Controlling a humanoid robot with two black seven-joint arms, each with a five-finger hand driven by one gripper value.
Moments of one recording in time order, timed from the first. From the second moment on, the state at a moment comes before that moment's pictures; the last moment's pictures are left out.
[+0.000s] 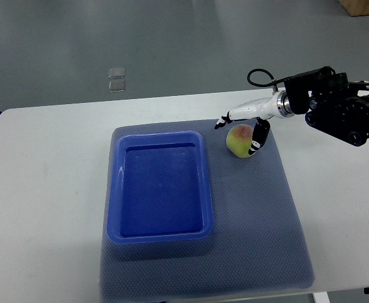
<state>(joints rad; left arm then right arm) -0.05 0.00 -0.04 -0.13 0.01 -0.03 0.12 1.26 -0.32 -0.14 0.74 -1.35 0.33 0.33</state>
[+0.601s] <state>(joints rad) -0.05 0.00 -0.04 -0.14 0.01 -0.03 0.12 1.24 -0.30 -0.18 0.69 -1.35 0.29 0.32</state>
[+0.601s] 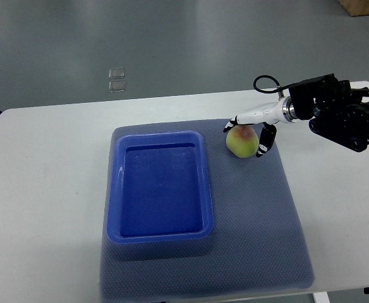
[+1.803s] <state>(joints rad) -0.06 0.00 -0.04 -0.13 0.01 -0.03 0.12 1.44 -0.02 -0.18 0.75 -1.27 0.28 0.33</state>
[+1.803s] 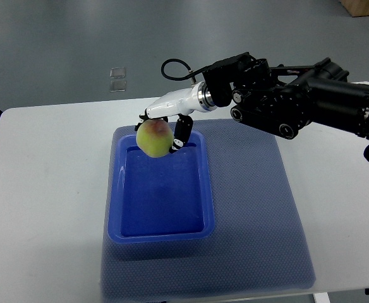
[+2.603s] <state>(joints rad) -0.06 0.00 -0.04 -0.14 0.01 -0.03 0.12 1.36 0.00 -0.24 0.76 -1.28 0.30 0.33</state>
